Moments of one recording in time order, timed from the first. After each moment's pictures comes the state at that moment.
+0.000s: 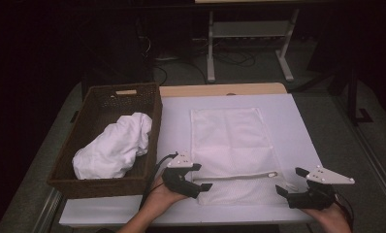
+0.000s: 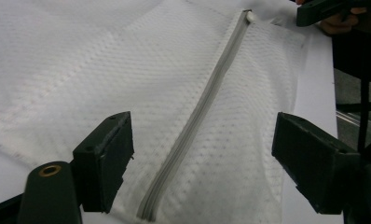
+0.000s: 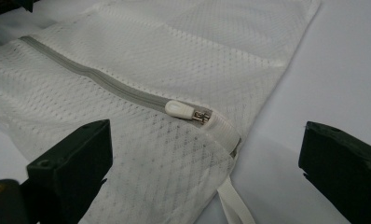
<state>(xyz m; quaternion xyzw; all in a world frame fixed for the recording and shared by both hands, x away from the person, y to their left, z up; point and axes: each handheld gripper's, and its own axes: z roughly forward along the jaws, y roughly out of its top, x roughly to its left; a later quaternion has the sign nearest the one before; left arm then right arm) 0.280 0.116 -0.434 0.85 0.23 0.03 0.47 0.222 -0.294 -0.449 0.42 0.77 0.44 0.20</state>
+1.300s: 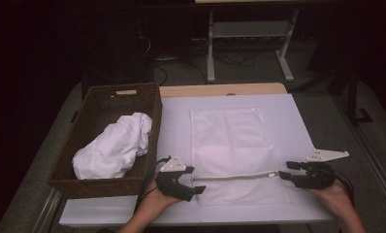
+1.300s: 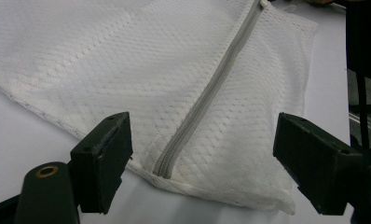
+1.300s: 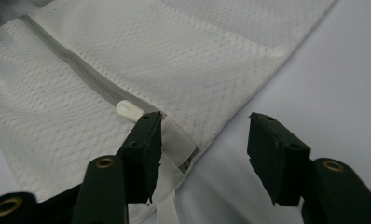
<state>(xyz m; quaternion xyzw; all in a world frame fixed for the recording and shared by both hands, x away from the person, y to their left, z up) 0.275 0.129 -0.441 0.85 0.25 0.03 0.46 0.278 -0.320 -0.450 0.38 0.81 0.42 0.10</state>
